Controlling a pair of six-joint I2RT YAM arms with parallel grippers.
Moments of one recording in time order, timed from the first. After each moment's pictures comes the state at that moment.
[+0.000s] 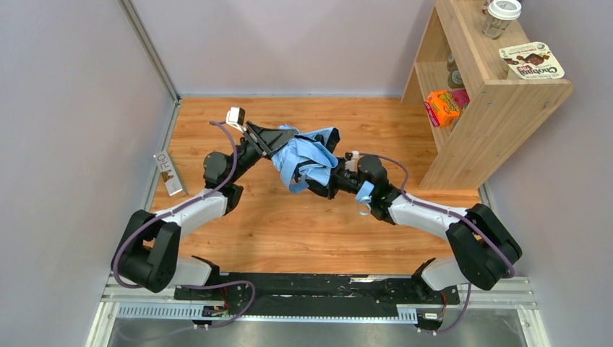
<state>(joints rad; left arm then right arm) -0.40 1.34 0.63 1.22 0.50 -1.54 0.67 1.42 0.68 0.59 -0.49 1.87</state>
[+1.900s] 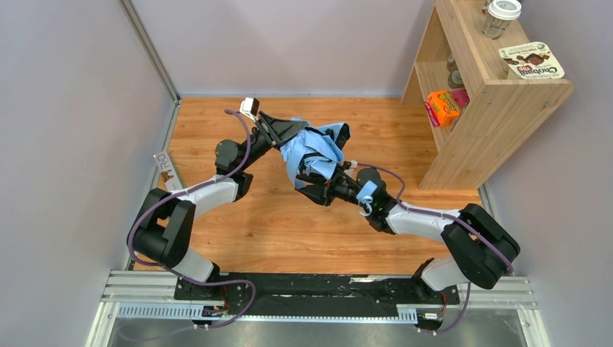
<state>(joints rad) -0.42 1.53 0.78 1.27 0.54 -1.60 0.75 1.43 0.57 0.80 -0.38 2.03</state>
